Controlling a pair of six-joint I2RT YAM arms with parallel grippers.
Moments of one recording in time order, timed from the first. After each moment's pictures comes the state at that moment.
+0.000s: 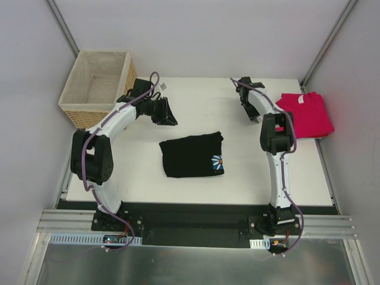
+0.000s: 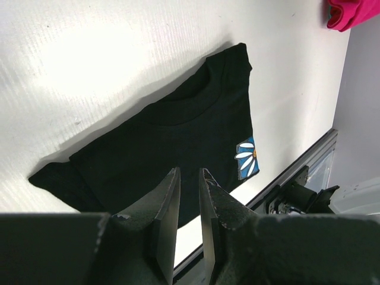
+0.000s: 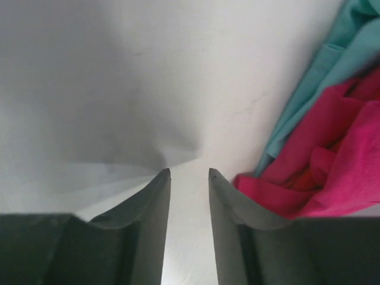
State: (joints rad) left arm -0.25 1.77 1.41 -0.55 0.62 -0.46; right arm 0.22 2.47 2.15 -1.04 0.53 -0.19
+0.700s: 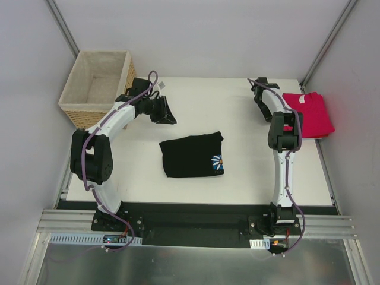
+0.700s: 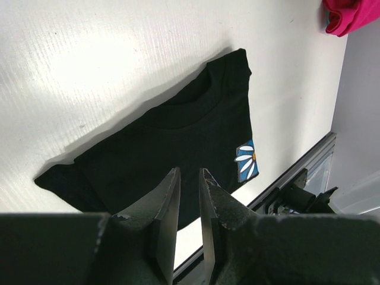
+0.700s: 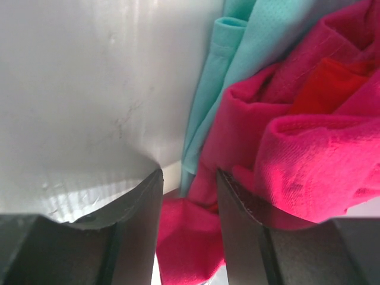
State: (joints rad) left arm -0.24 1.78 1.42 -0.55 0.63 -0.46; right arm 0.06 2.52 2.18 -1.03 0.67 -0.26
